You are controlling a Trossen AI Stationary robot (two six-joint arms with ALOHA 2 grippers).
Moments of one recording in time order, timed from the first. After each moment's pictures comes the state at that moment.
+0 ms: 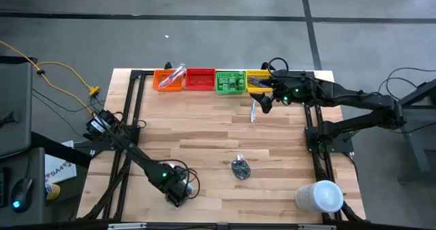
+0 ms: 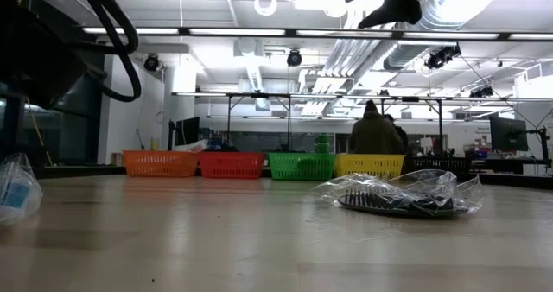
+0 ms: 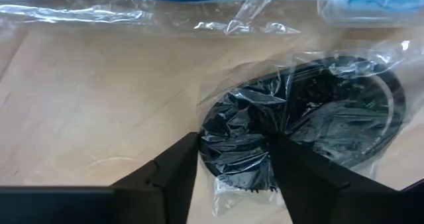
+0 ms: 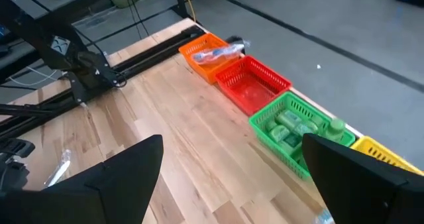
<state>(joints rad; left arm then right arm) -0.69 1.82 1.11 -0.70 0.17 -1.49 -0.19 1.07 1.10 -0.49 0.26 0.35</state>
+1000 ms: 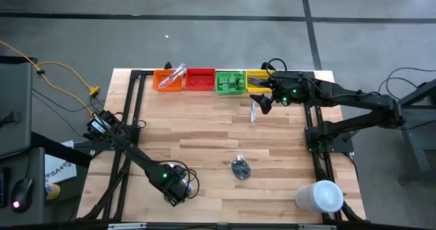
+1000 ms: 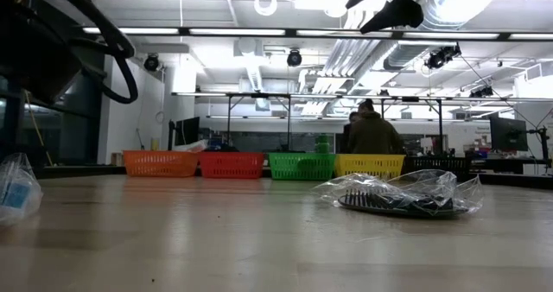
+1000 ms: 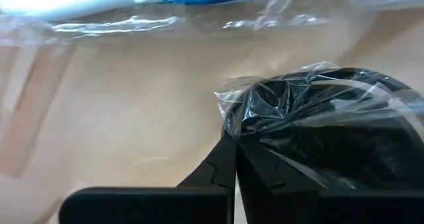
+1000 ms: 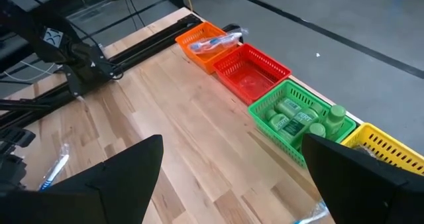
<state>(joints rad) -0.69 1.82 1.11 -0.81 0.15 -1.38 -0.19 1.09 1.10 -0.53 0.26 0.39</state>
